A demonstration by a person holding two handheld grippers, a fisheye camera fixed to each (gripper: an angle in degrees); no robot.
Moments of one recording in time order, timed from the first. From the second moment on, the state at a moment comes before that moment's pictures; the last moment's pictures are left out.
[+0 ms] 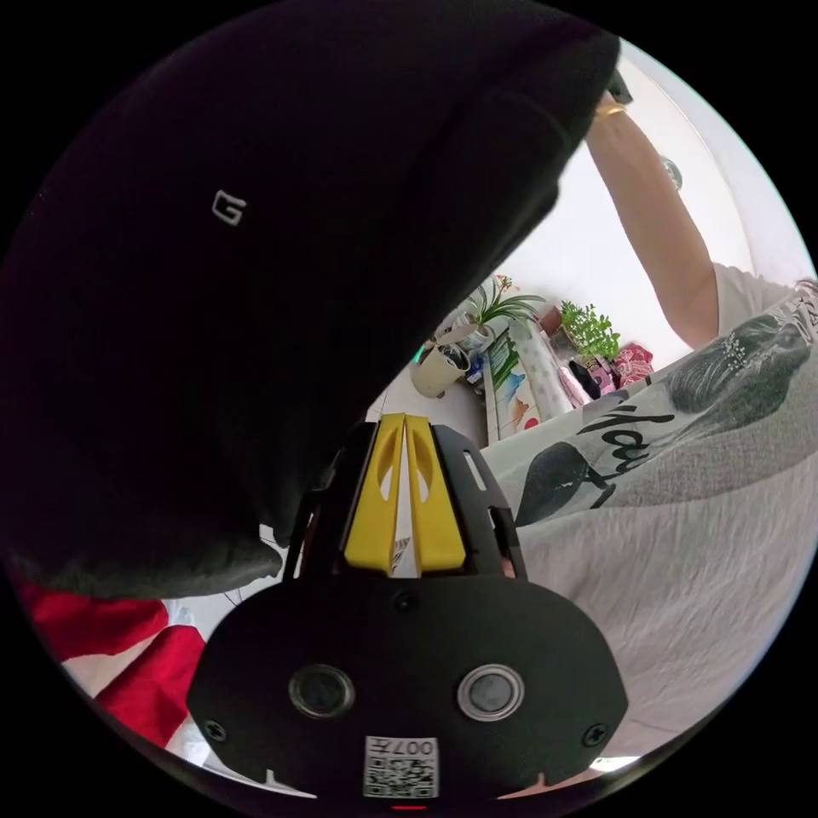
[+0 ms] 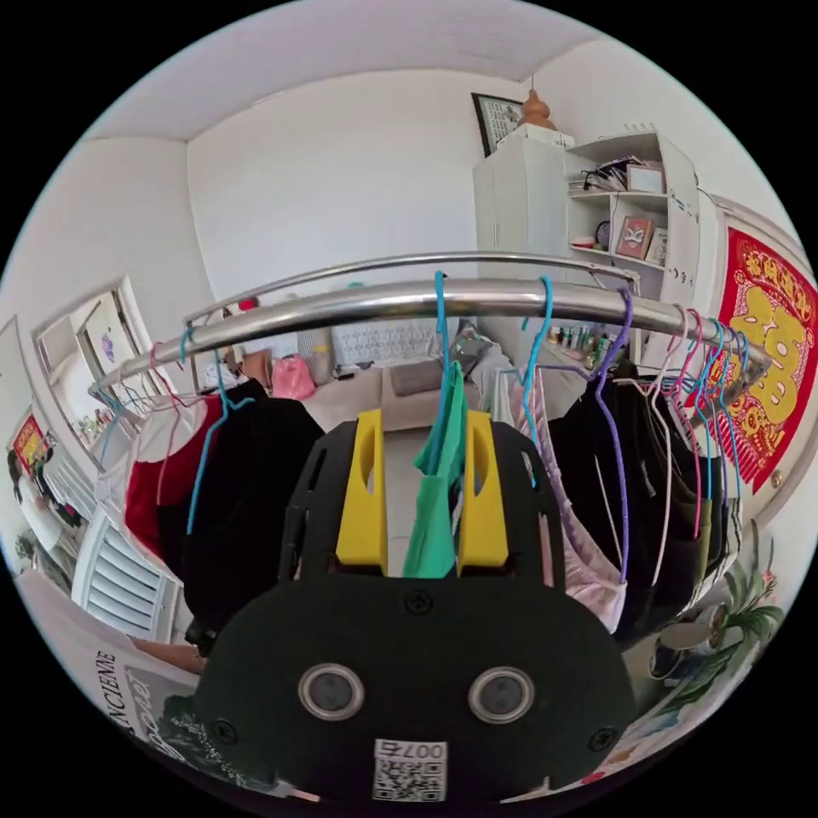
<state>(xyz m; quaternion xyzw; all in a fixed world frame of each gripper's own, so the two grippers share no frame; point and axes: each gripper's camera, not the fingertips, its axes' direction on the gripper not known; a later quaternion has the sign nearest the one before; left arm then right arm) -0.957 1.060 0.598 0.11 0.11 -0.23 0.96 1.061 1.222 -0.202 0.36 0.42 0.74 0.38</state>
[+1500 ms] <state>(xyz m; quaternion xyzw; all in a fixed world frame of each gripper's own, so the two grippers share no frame) -0.713 0.720 0.374 0.22 0.18 0.07 0.95 0.740 0.977 -0.101 0.21 0.44 0.83 0.27</state>
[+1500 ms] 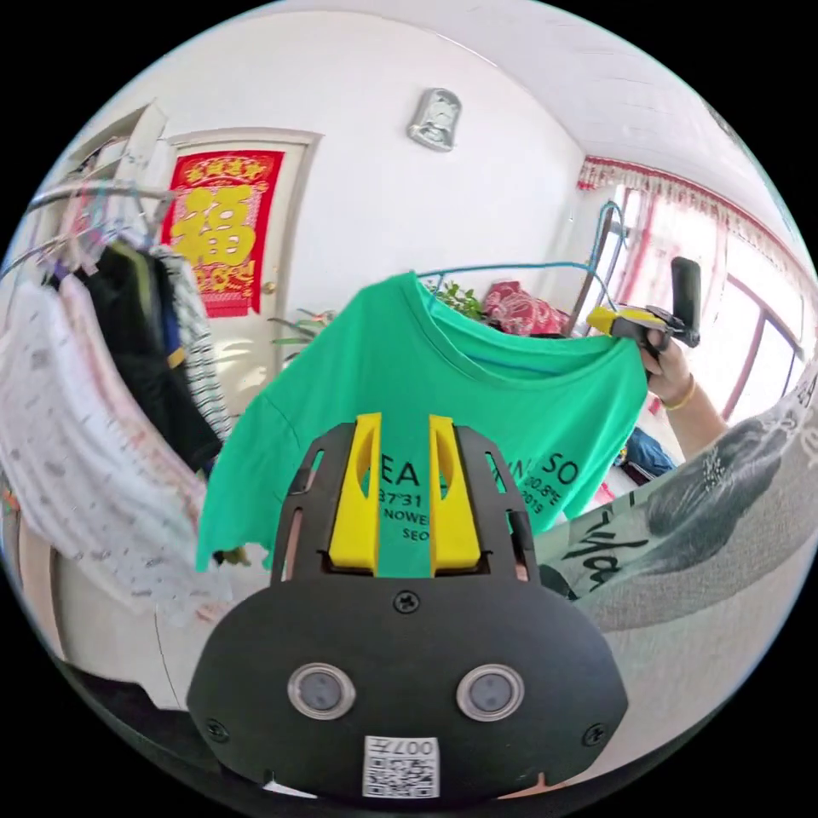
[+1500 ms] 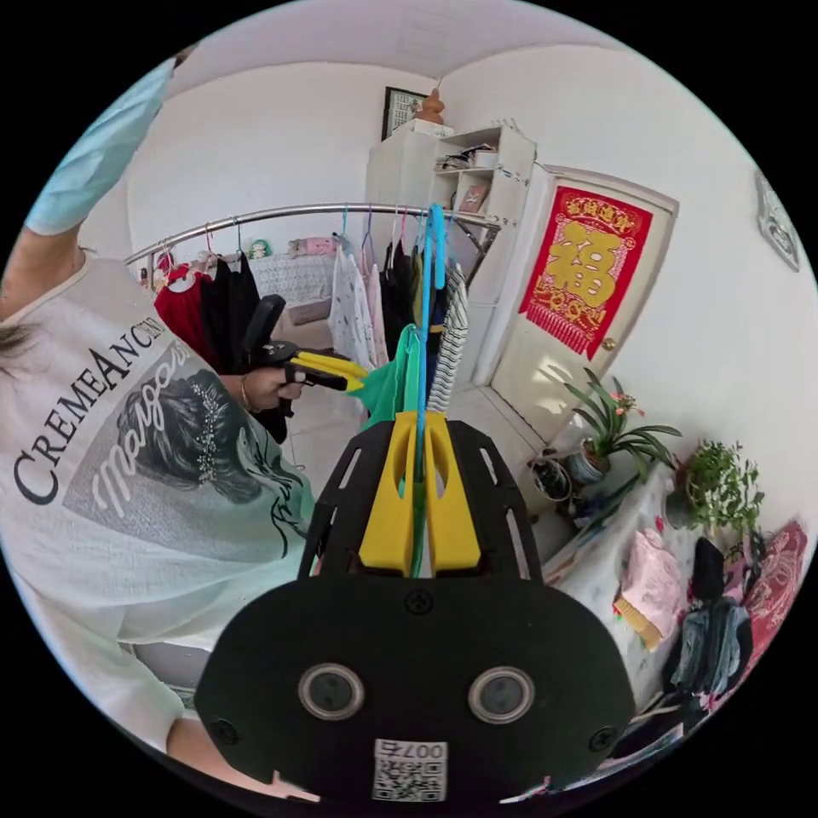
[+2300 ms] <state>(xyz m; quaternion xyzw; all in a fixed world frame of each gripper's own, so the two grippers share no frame) -0.216 0.354 0.299 0.05 0.53 0.51 0.67 0.542 0.645 -0.072 0.06 0.38 0.90 -0.21</state>
